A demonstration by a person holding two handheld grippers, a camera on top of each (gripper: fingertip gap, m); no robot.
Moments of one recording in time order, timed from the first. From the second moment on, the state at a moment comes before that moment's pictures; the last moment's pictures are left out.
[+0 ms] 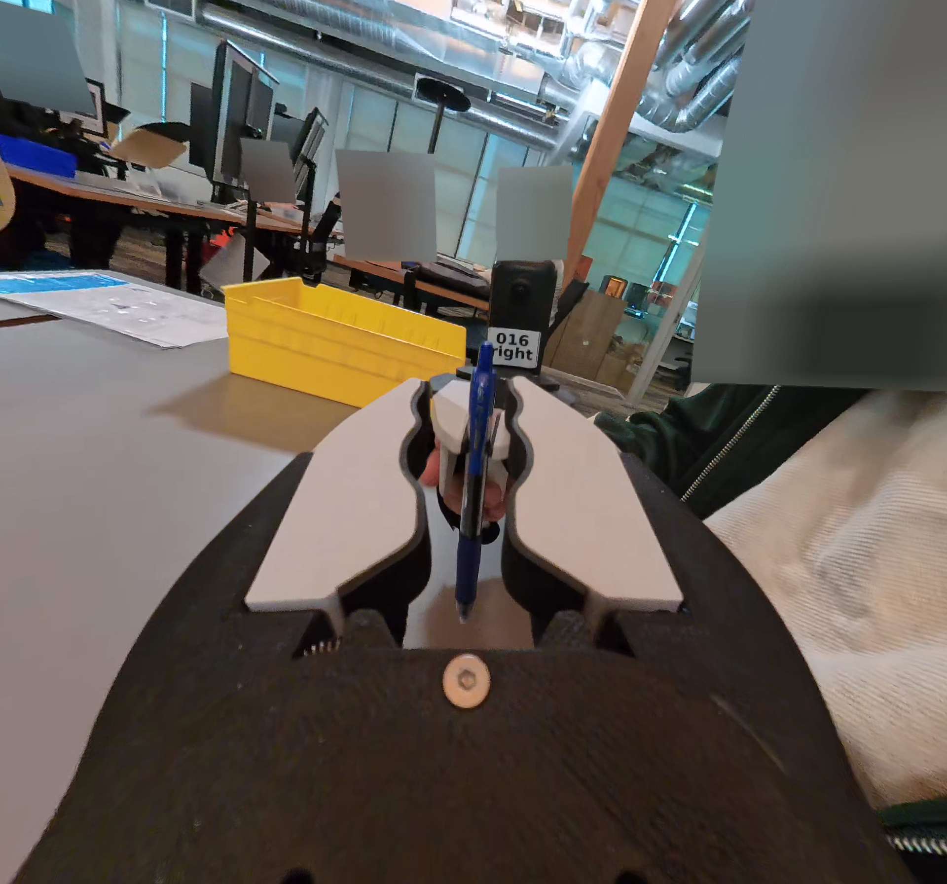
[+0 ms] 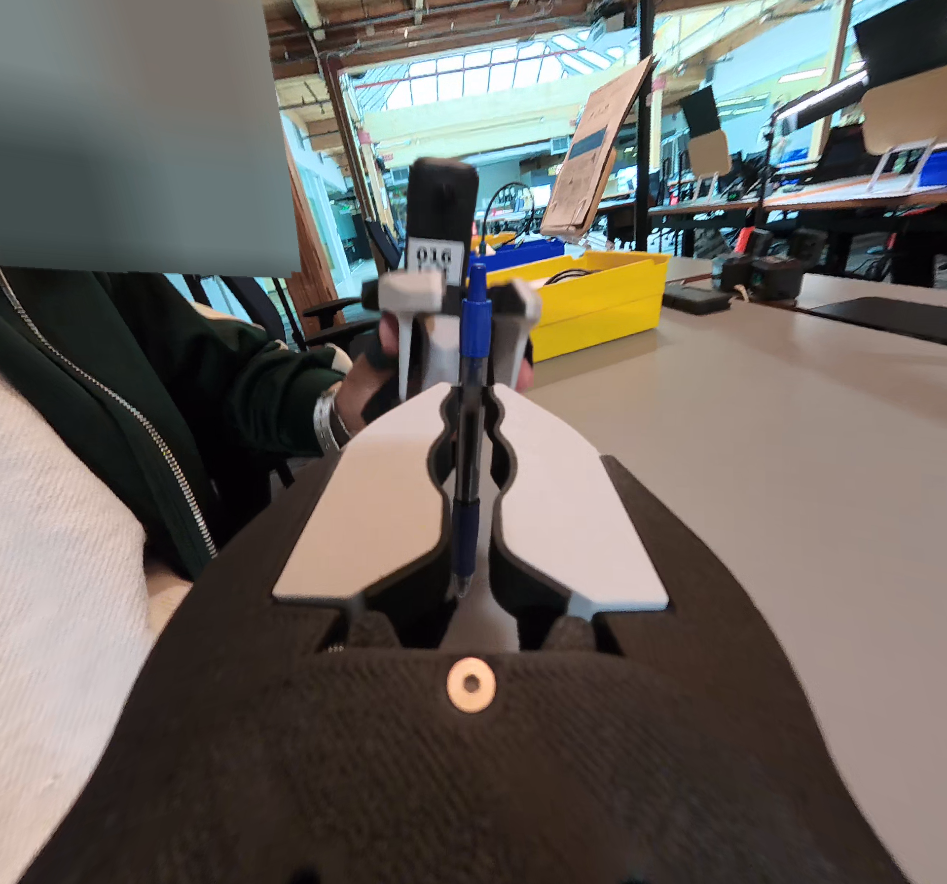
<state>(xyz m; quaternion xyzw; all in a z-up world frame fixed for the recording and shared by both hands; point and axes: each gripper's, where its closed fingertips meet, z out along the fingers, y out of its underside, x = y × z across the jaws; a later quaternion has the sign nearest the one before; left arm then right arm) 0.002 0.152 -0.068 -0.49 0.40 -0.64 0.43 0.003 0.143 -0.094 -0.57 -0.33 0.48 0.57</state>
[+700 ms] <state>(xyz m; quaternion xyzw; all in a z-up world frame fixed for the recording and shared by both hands) 0.008 0.132 -0.065 -0.48 0.47 -0.59 0.45 -0.014 0.132 -0.102 -0.57 -0.37 0.46 0.56</state>
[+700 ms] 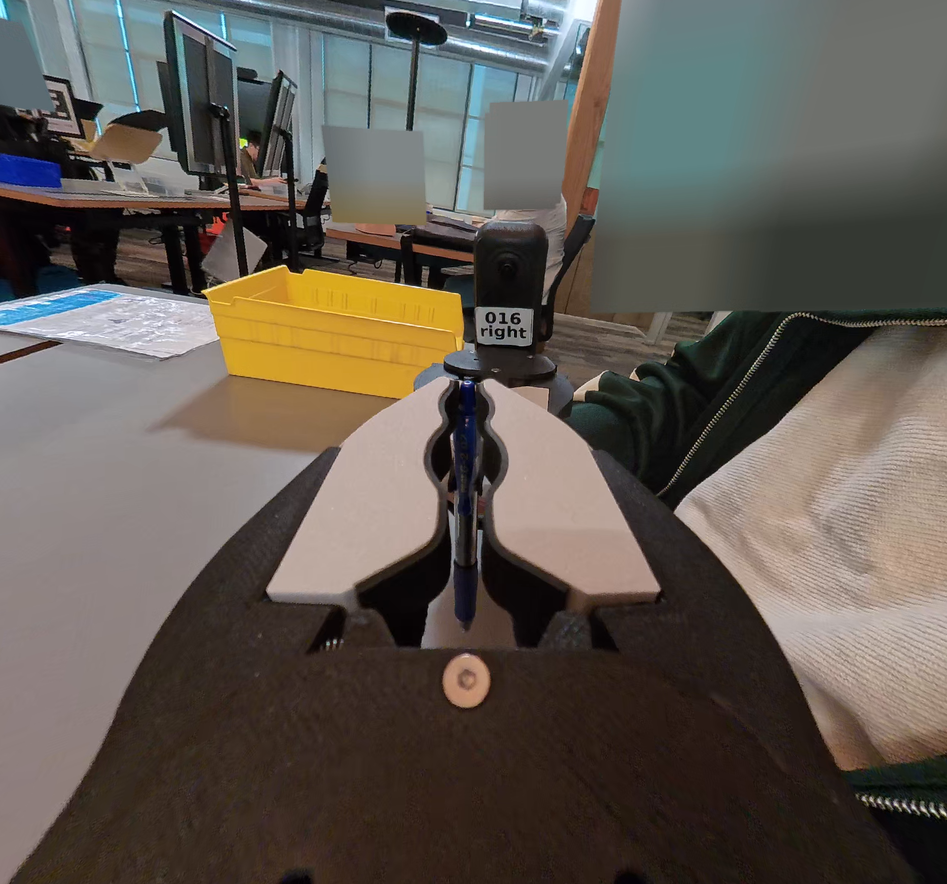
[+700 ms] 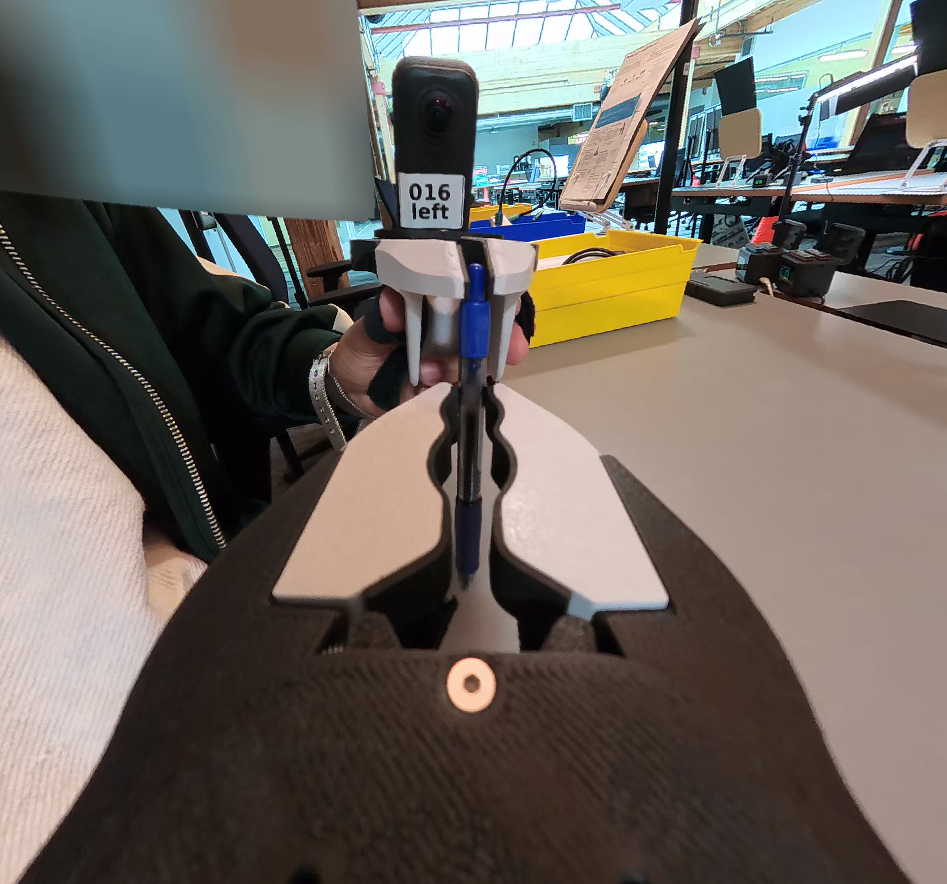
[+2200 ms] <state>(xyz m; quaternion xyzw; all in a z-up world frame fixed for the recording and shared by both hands) -0.001 0.143 -0.059 -0.49 0.46 -0.59 0.45 0.002 0.154 -0.098 -0.58 -0.31 0.47 0.59</state>
